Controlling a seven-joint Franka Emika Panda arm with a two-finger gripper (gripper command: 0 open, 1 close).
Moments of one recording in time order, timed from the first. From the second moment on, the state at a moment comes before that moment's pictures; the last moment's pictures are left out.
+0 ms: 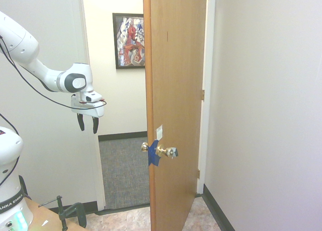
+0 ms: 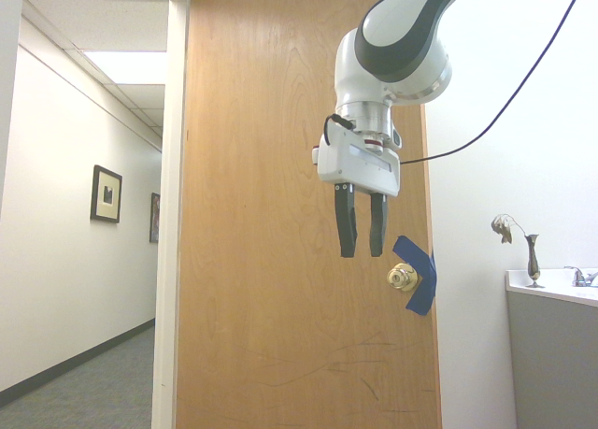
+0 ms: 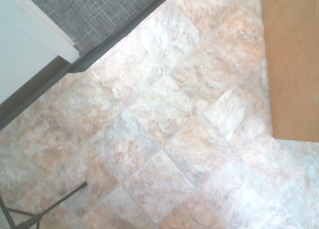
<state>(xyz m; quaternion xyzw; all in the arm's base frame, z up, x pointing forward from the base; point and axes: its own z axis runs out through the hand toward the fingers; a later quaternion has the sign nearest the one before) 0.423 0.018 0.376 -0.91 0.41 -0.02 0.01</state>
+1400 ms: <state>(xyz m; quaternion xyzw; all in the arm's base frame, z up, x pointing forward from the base) 0.287 -0.221 0.442 -0.69 0.72 -0.09 0.03</state>
